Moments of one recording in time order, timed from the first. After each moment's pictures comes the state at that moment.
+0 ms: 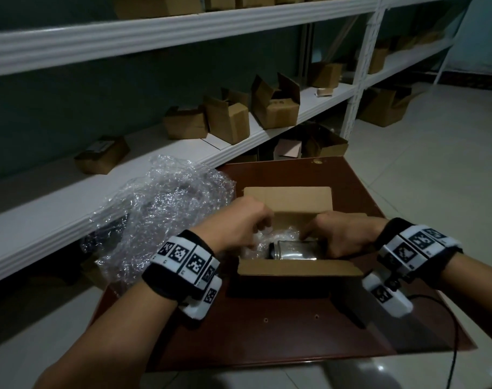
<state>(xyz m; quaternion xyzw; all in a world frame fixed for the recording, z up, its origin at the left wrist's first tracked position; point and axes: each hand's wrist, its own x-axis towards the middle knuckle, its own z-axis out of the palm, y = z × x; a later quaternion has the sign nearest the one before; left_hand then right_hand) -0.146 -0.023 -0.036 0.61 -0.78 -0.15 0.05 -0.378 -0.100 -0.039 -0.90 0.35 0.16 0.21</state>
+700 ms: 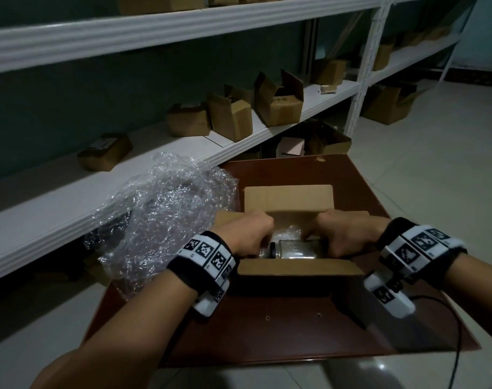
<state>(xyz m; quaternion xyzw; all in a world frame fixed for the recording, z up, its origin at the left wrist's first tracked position) -0.162 -0.027 -0.057 0.61 -0.78 -0.14 -0.05 -0.378 -0.107 -0.048 -0.90 0.34 0.17 0.20</state>
